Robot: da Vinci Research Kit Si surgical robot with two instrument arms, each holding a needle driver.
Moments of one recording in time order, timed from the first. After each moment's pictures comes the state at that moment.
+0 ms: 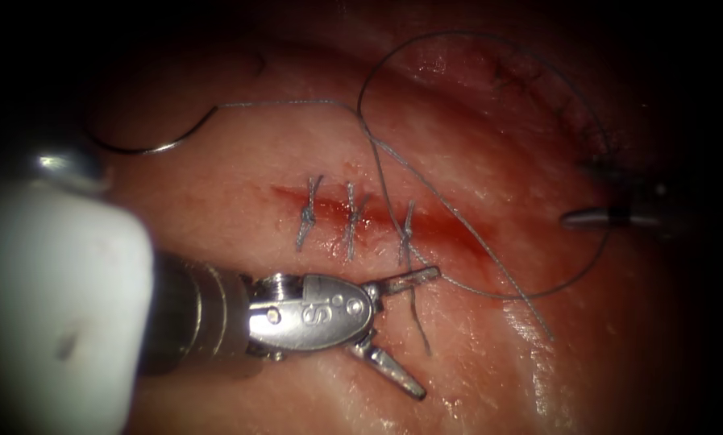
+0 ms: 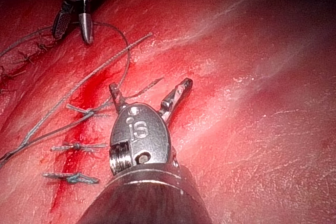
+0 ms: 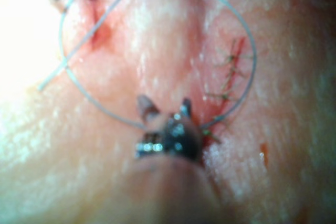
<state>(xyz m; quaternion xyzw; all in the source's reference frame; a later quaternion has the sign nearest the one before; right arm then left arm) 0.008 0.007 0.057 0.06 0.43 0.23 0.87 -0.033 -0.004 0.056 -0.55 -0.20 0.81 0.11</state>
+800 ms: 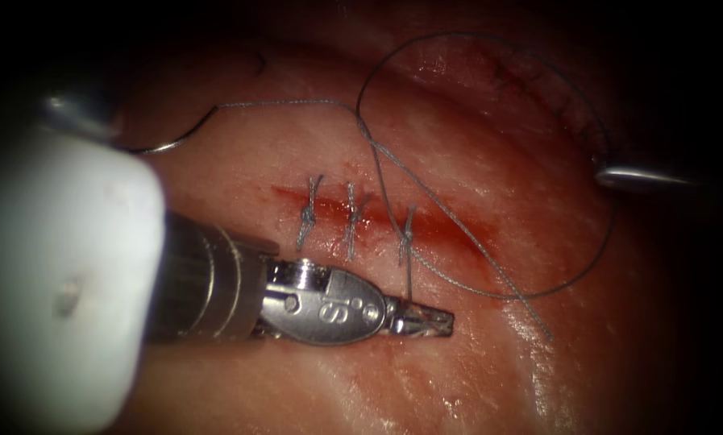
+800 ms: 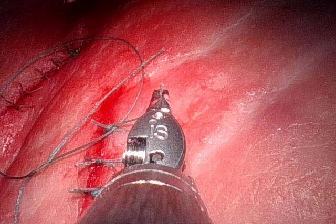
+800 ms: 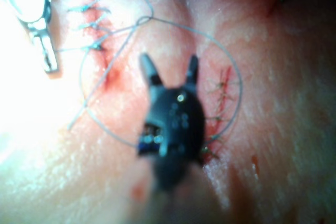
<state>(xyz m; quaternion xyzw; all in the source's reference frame) 0.009 0.008 0.047 0.01 0.56 0.28 0.78 -0.033 -0.003 0.055 -0.50 -0.08 0.86 -0.01</state>
